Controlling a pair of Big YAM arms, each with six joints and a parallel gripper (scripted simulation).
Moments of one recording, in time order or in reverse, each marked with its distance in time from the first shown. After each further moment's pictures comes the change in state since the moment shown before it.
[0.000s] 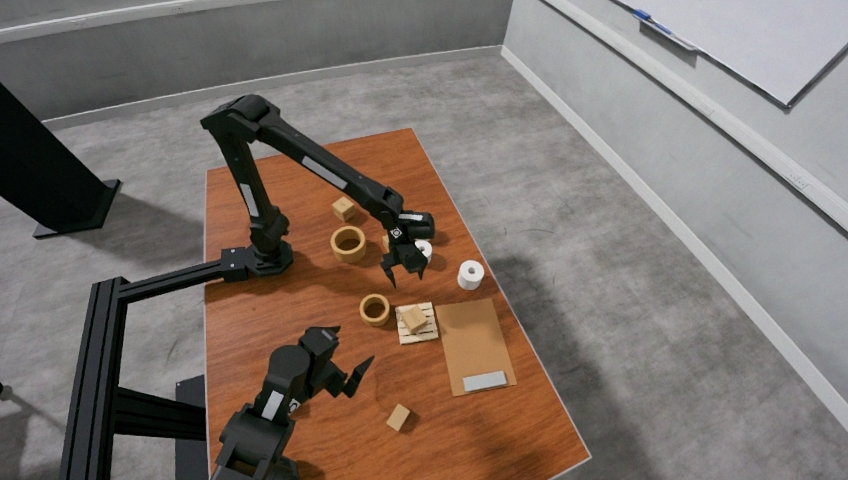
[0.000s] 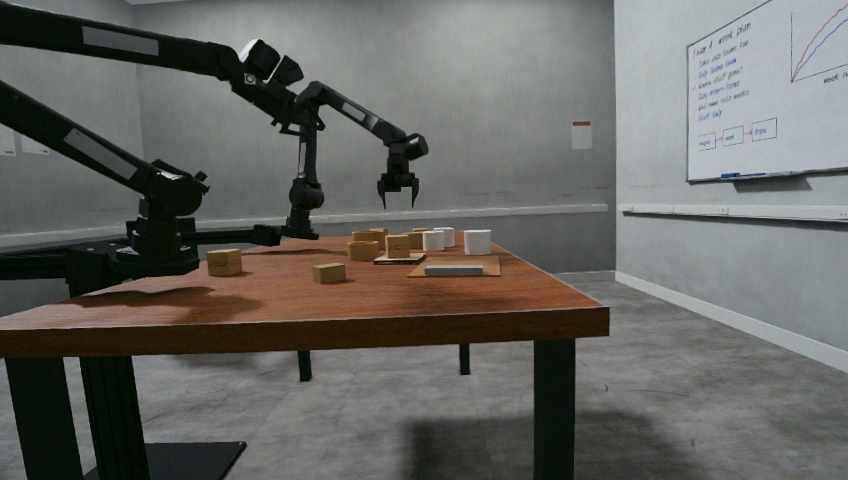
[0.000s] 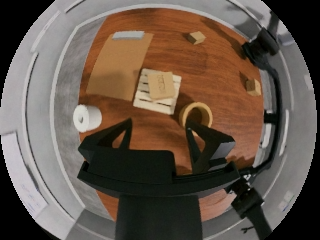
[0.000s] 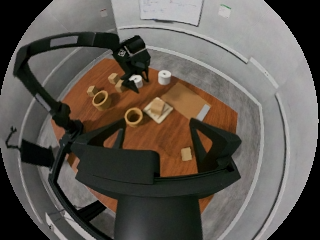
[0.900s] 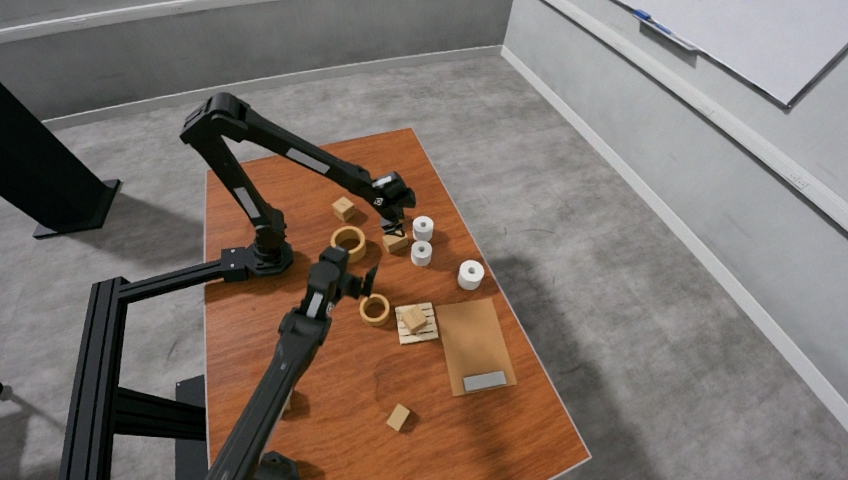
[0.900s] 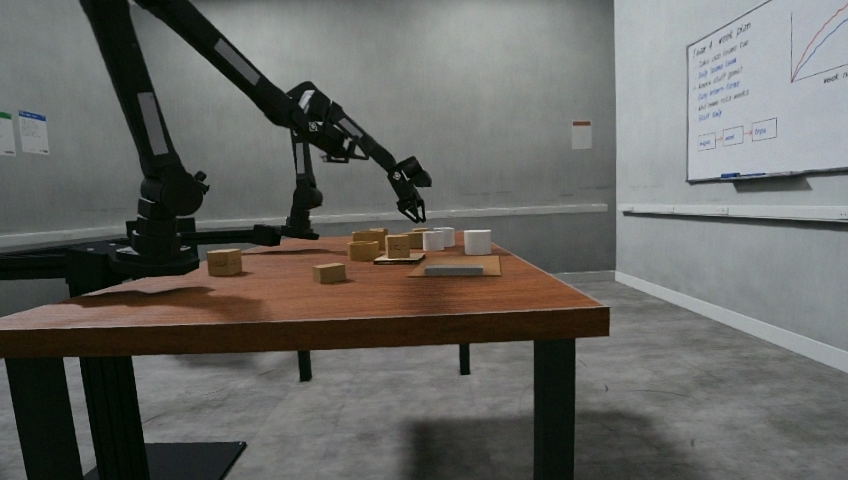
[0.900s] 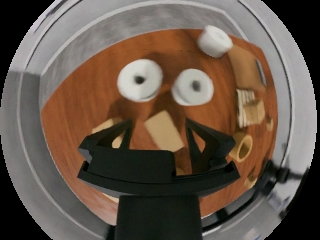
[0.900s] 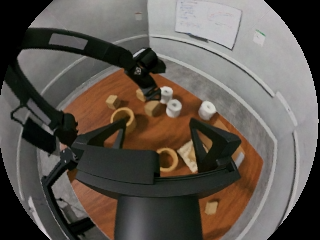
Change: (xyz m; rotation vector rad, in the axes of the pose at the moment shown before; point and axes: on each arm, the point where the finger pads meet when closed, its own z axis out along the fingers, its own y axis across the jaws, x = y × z) left arm 0.230 0.075 -0.066 -0.596 -0.009 -1.074; right arm -0.049 0.154 0.165 -0.248 -0.148 -0.113
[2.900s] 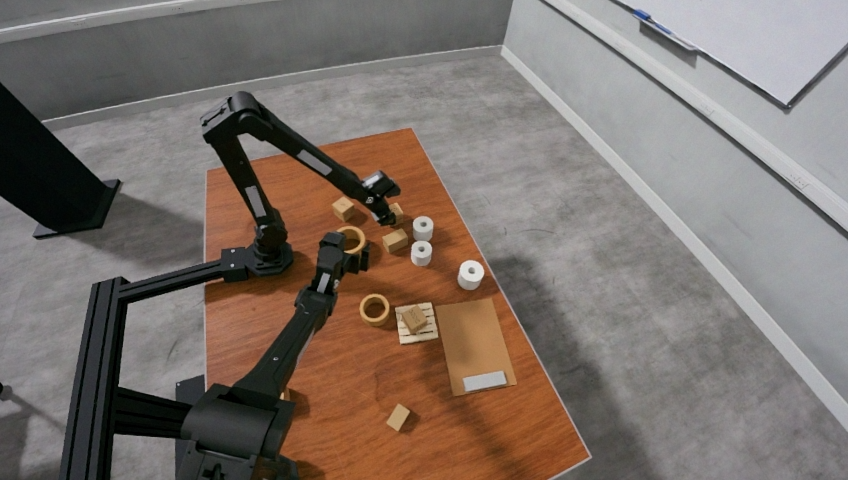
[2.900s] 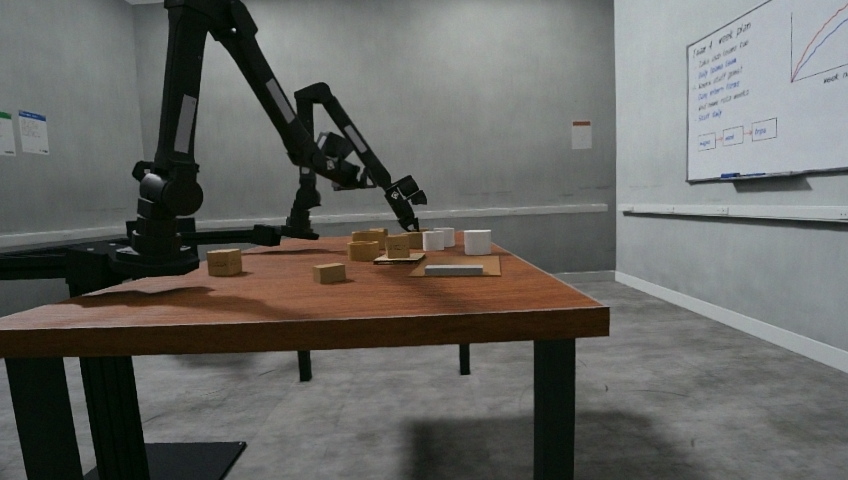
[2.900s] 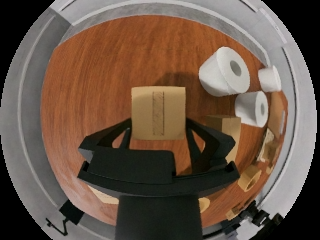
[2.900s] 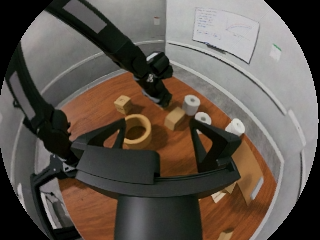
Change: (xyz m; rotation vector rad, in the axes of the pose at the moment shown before) left arm 0.068 0.096 0.030 -0.221 0.000 -0.358; right arm 0.038 0.073 0.105 -0.124 -0.082 -0.058
